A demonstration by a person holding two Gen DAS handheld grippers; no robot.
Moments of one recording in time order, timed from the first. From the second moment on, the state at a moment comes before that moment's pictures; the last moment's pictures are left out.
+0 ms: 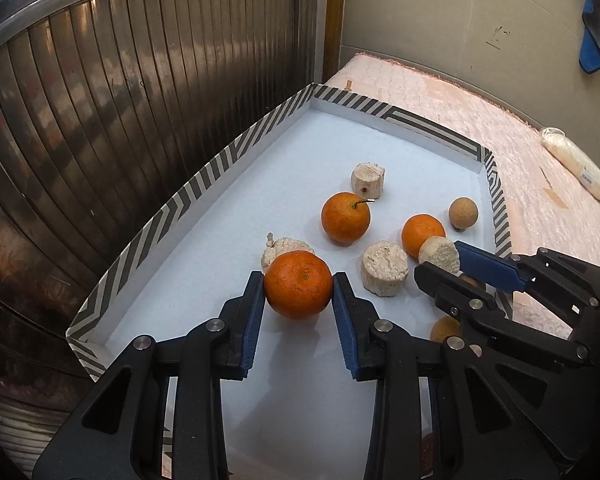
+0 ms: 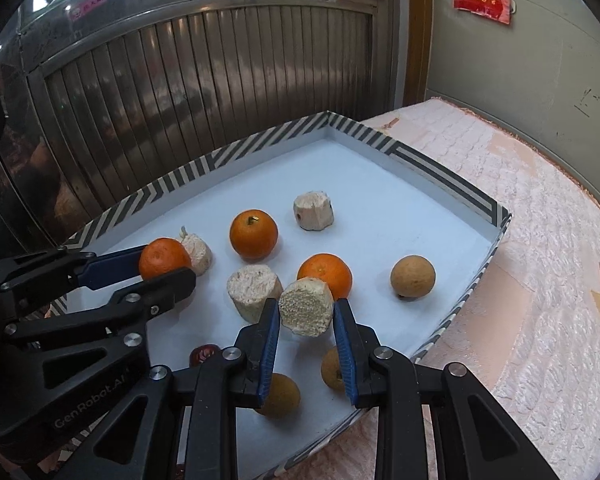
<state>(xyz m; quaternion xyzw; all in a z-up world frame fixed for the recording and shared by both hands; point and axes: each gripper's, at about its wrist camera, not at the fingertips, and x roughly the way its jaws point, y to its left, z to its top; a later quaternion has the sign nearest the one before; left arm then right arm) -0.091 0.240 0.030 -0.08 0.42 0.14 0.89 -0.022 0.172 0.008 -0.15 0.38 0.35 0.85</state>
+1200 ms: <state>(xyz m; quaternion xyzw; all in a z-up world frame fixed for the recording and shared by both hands) -0.129 0.196 0.074 -0.04 0.34 0.17 0.93 -0.069 0.089 0.048 -0.07 0.32 0.29 0.90</state>
